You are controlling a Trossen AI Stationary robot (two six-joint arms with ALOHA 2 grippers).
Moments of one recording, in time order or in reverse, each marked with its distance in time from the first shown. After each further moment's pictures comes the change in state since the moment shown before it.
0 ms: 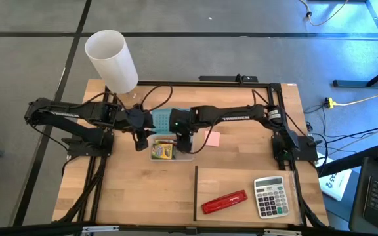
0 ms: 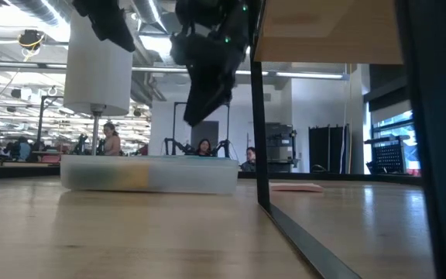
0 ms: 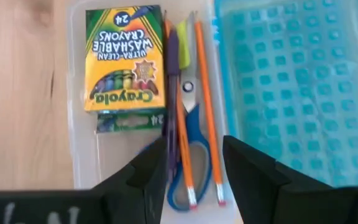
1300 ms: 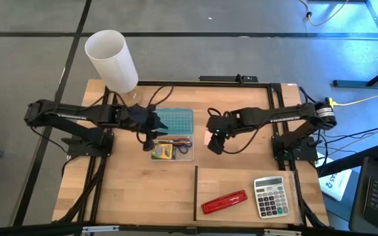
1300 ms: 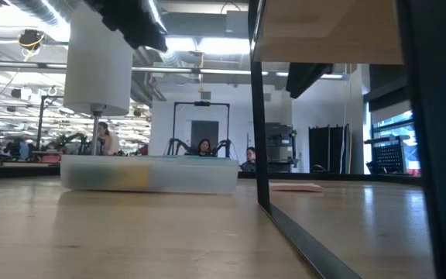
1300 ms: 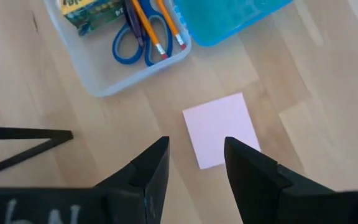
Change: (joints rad) left arm 0.063 0.013 -0.151 0.411 0.128 0.269; right arm 0.094 -0.573 -0.550 -0.092 0.183 0.425
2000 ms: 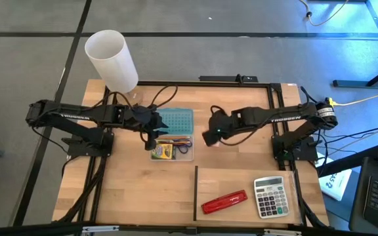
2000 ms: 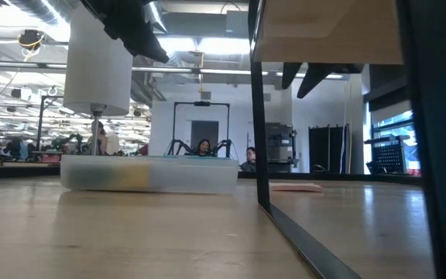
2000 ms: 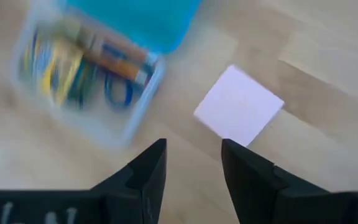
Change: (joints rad) left arm 0.022 0.032 -0.006 -0.011 -0.022 -0.014; right arm 0.000 -0.010 0.001 -0.010 0.011 0.626
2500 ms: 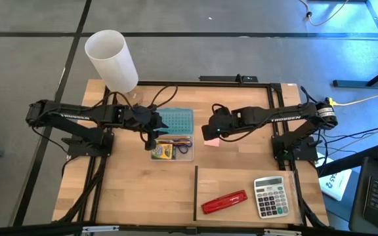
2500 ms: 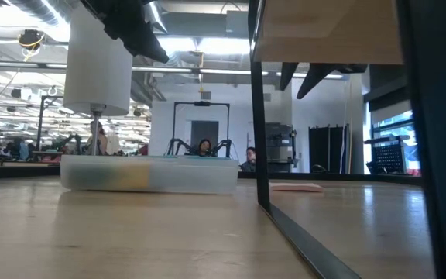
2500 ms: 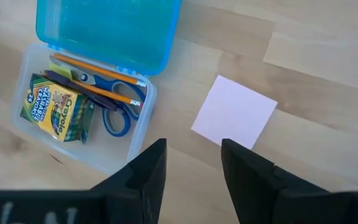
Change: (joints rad) left arm 0.000 0.000 0.000 0.000 0.000 -0.001; right arm 0.000 0.000 0.000 -0.001 0.067 0.186
